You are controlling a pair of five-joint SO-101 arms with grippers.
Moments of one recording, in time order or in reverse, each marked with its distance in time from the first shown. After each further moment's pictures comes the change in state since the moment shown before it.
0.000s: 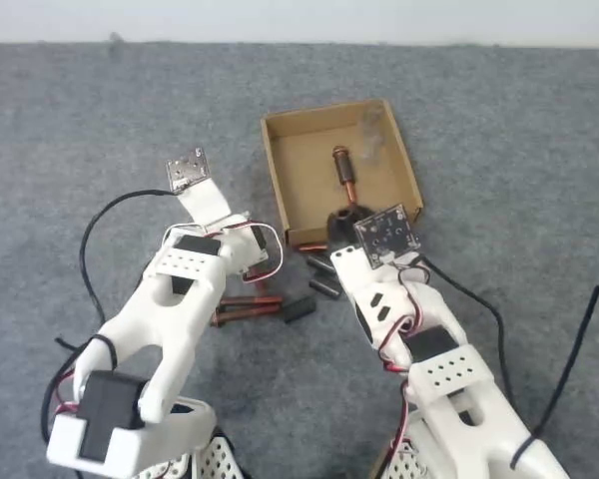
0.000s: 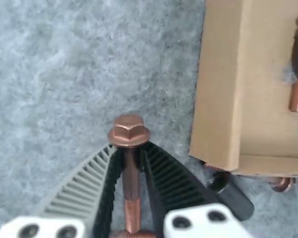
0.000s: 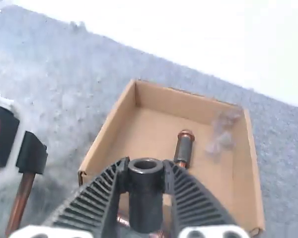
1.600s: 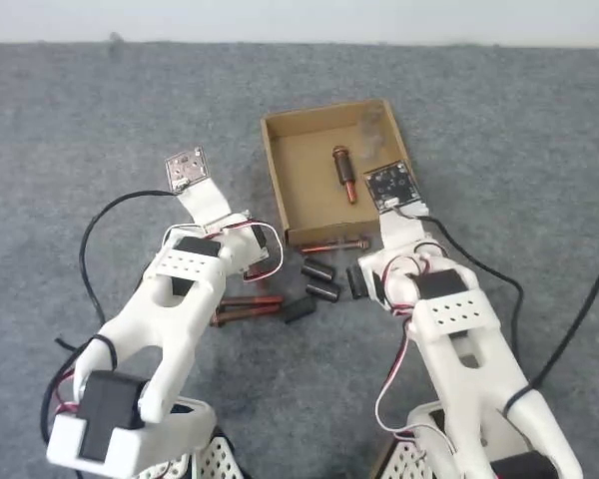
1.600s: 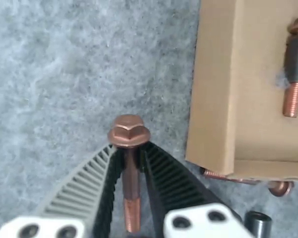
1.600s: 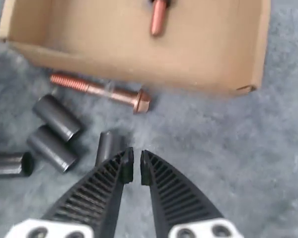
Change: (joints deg) left arm 0.0 0.0 0.7 -2.5 0.0; right arm 8.2 17.2 -23.6 46.0 0.2
